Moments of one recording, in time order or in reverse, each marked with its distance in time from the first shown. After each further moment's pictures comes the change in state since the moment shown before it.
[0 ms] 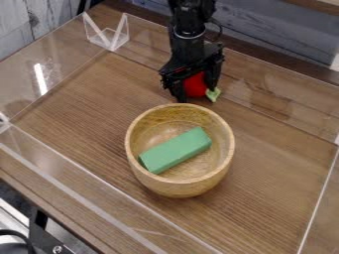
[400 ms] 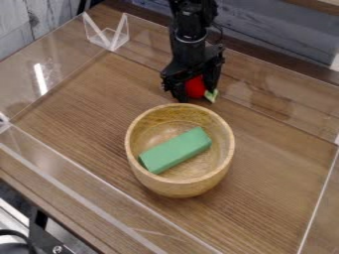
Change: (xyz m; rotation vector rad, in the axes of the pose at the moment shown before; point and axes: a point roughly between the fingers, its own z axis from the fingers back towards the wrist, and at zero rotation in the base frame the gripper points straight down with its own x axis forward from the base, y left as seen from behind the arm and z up) arm -0.003 0.001 -0.004 0.003 -0.019 -0.002
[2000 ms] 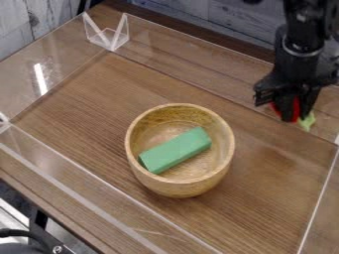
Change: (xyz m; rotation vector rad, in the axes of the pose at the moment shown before) arm -0.147 -0.064 0.033 -0.077 0.038 -0.357
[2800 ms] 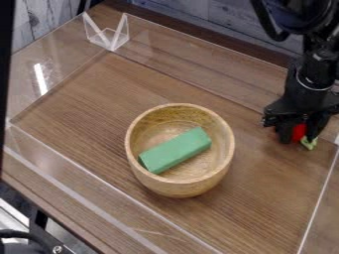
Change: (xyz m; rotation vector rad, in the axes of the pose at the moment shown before) arm -0.001 -0.007 -0.039 0.067 -0.046 -0.056
